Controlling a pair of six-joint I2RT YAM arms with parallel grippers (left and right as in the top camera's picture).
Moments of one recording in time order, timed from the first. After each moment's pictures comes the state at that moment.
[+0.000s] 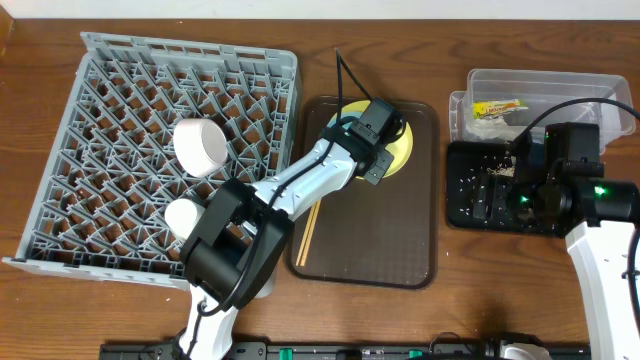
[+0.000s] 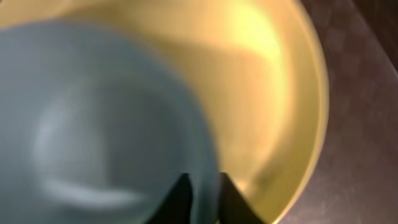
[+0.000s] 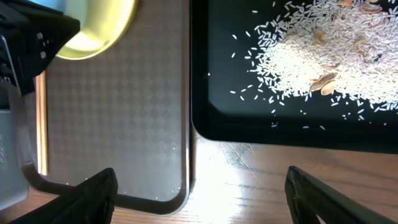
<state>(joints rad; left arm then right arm) -0.68 2.07 1.46 -0.50 -0.03 -0.06 -0.07 1.23 1.08 -1.10 -0.23 0.10</state>
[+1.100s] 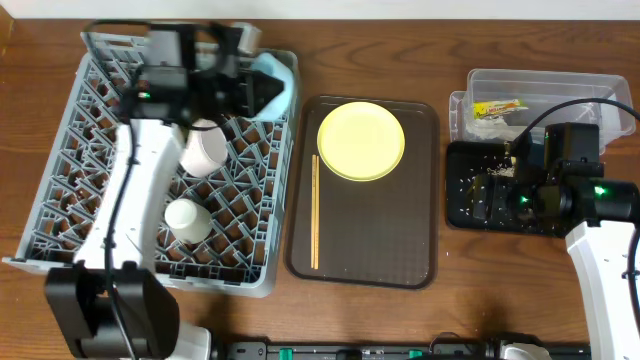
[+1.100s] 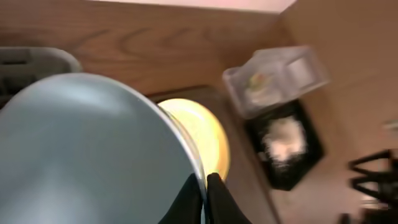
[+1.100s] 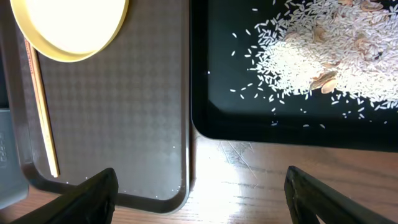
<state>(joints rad) -0.02 1.66 1.45 -0.62 0.81 -0.07 -0.07 1.23 1.08 -1.10 -0.23 0.10</state>
